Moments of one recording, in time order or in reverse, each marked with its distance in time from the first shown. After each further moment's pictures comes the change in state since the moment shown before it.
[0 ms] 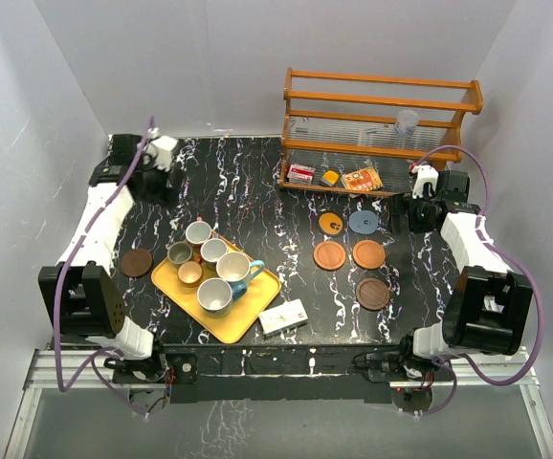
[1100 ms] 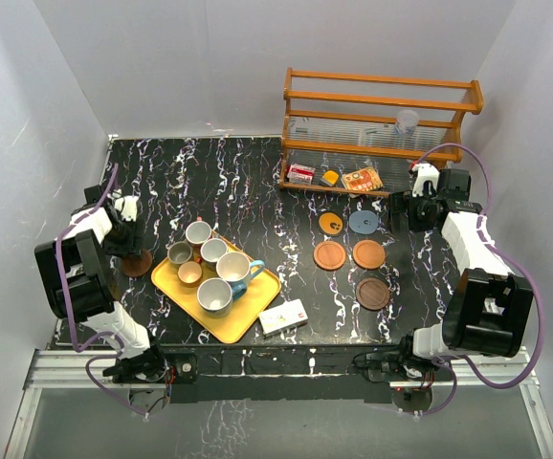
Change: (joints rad) left arm 0.401 0.143 -0.381 0.154 -0.045 0.056; right arm 0.000 -0.012 0.018 -0.026 -0.040 0.003
